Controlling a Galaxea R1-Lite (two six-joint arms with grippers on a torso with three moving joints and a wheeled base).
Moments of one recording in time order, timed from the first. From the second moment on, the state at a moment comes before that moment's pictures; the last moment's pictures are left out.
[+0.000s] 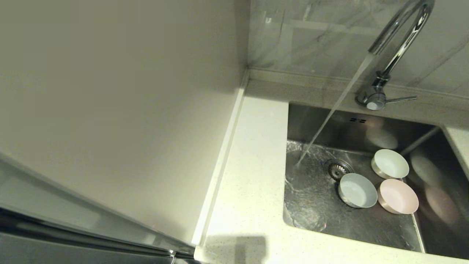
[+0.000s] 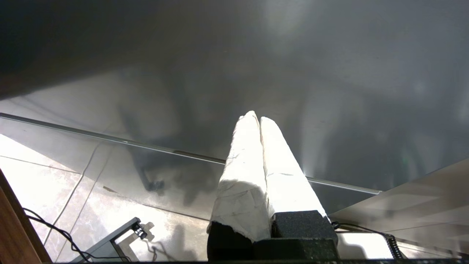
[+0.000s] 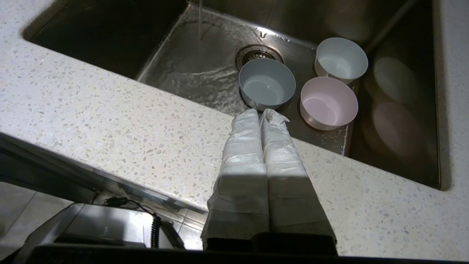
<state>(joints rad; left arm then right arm) 0.00 0.00 0.00 0.00 0.01 -0.02 0.01 0.00 0.00 0.00 0.02 -0.10</state>
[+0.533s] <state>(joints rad) 0.00 0.00 0.00 0.00 0.01 -0.02 0.01 0.00 0.00 0.00 0.00 0.00</state>
